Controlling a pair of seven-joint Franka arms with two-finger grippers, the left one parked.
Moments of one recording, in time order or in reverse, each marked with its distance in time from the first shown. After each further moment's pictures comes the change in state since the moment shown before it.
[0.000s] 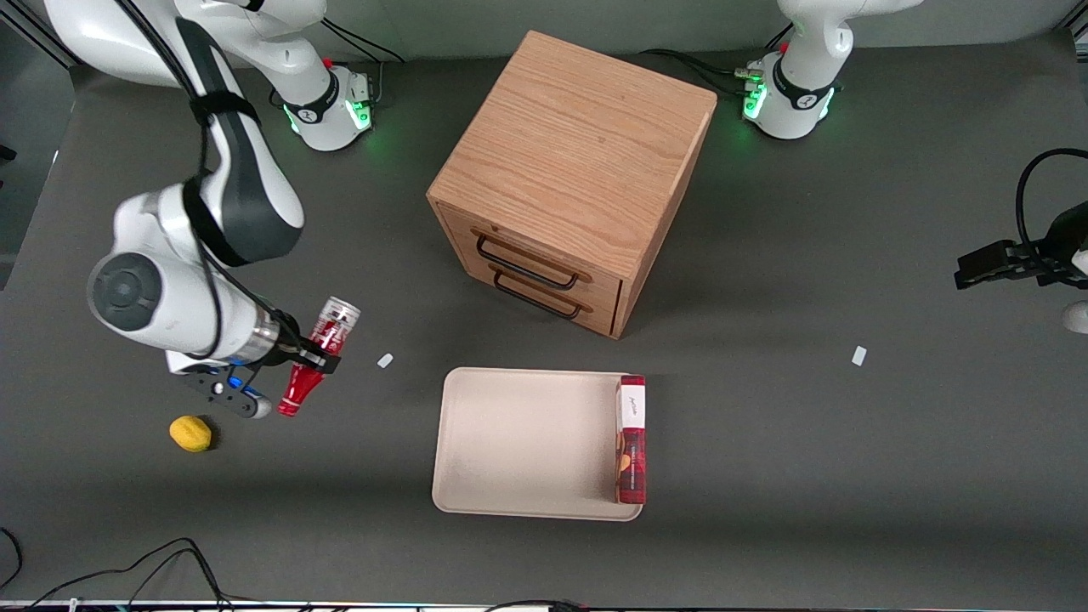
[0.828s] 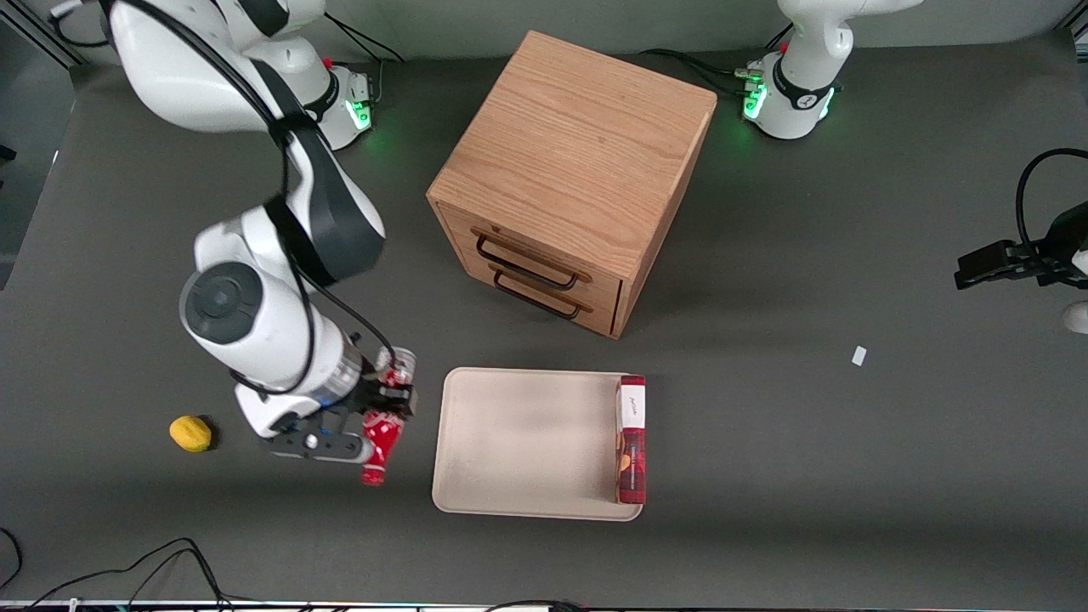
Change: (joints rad) arm 0.086 0.351 0.105 0.437 -0.107 0.144 -0.196
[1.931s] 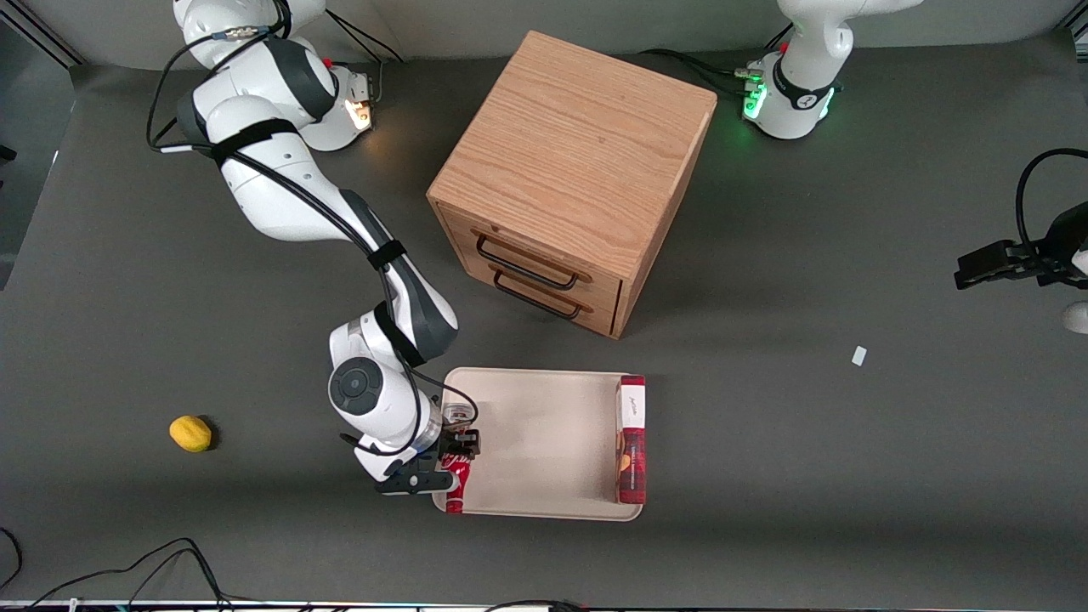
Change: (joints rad) arm 0.020 0.347 0.008 0.025 -0.003 0.377 -0.094
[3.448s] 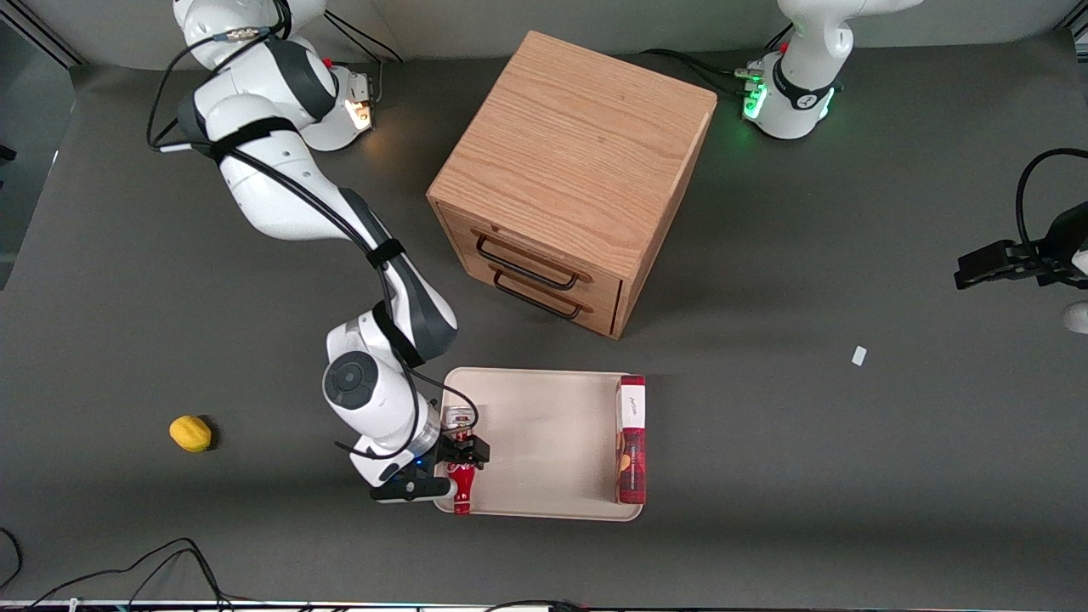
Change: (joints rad) arm -0.005 -0.061 0.000 0.041 -0.017 -0.043 -0.001
